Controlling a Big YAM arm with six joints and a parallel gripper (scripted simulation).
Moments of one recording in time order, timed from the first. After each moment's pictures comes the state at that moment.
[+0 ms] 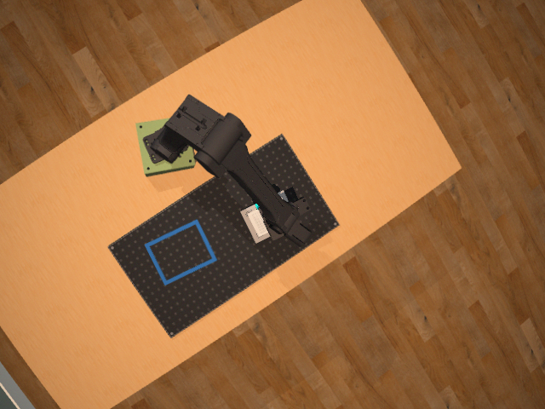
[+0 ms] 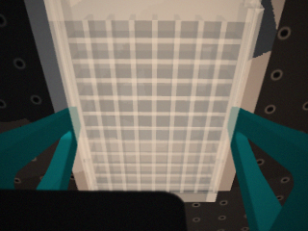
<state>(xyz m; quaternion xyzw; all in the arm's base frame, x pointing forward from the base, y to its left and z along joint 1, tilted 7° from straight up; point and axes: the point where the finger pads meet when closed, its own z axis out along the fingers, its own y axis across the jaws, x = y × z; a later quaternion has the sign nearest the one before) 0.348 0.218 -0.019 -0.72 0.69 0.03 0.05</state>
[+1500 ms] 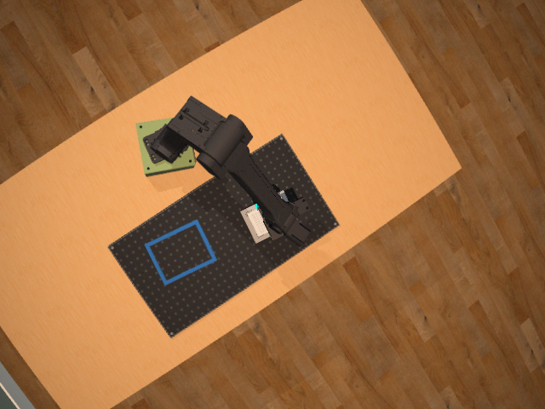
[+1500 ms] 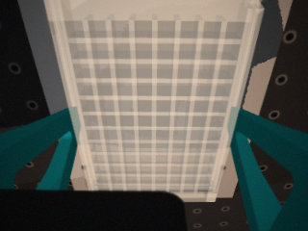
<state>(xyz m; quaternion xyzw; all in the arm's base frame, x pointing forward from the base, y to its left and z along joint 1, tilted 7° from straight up) 0.348 0.219 -0.025 -0.72 0.69 0.03 0.05</state>
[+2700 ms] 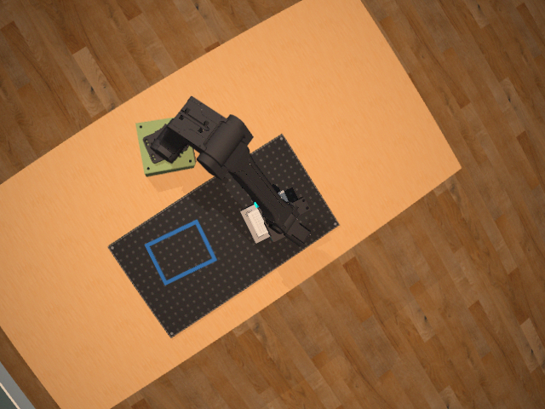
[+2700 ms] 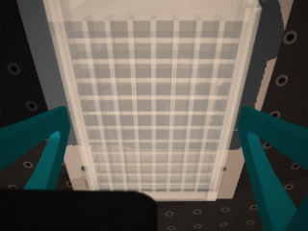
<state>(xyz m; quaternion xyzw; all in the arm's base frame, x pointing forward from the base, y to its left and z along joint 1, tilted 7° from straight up) 0.348 0.219 -0.026 -0.72 0.69 0.03 0.05</state>
